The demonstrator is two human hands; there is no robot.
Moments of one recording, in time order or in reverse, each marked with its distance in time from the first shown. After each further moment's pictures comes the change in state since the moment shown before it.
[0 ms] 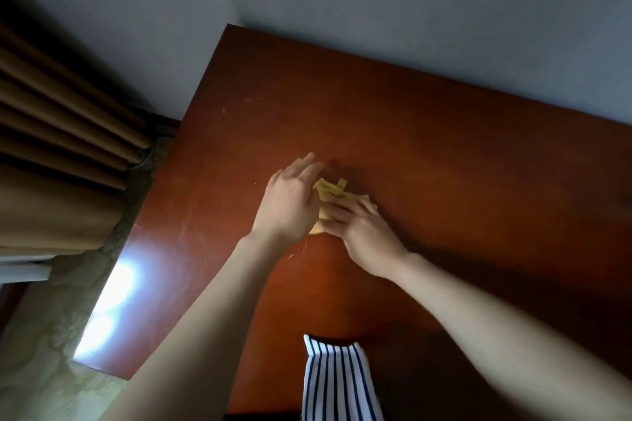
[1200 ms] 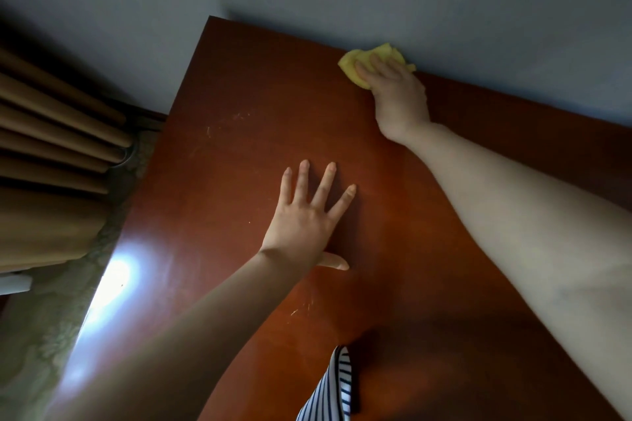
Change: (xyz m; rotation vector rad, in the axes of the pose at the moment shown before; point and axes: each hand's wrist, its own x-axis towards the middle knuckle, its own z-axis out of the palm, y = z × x) left_hand 0.059 -0.033 0.029 0.815 -0.319 0.250; right_hand 0.174 0.154 -0.061 -0.159 0.080 0.537
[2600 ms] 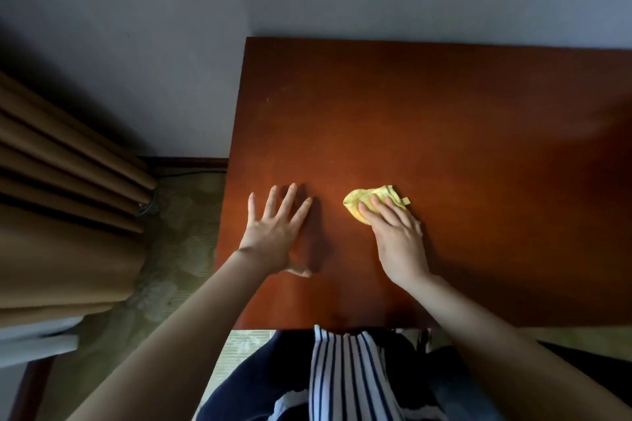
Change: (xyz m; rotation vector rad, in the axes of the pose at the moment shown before) left_hand -0.209 -0.069 0.063 0.029 -0.144 0.059; right_hand -0.351 -0.192 0.070 0.128 0.087 0.307
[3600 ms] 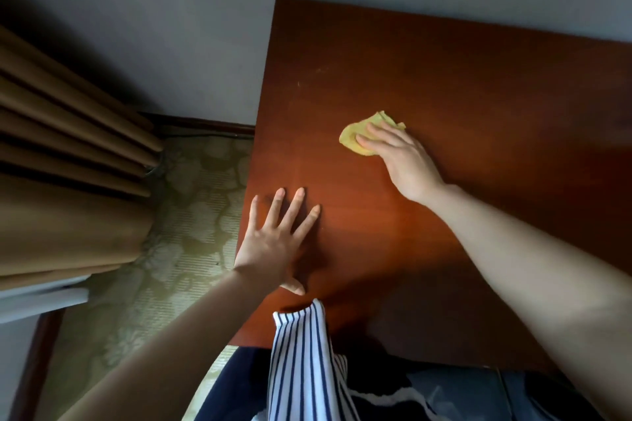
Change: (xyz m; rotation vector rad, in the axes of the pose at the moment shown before) left_hand 0.005 -0.043 0.027 0.046 0.020 0.022; right_hand 0.167 -0.013 -0.011 -0.008 -0.136 -0.310
